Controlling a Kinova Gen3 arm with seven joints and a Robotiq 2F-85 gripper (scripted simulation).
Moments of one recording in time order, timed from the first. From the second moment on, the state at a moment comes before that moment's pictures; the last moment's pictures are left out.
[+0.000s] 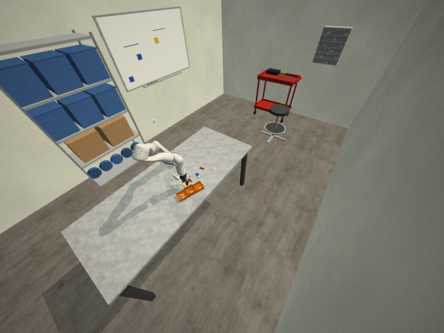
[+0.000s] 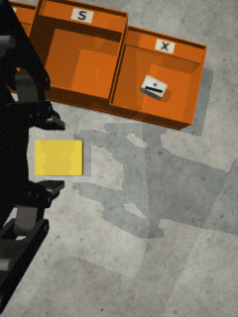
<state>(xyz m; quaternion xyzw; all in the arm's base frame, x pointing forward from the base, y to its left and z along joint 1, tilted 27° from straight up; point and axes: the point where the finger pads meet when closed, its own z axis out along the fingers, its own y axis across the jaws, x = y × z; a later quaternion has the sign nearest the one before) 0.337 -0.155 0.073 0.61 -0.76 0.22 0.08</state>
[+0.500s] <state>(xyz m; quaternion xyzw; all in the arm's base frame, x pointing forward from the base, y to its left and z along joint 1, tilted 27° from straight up) 0.334 -0.154 0.065 0.61 -0.76 0.22 0.09</state>
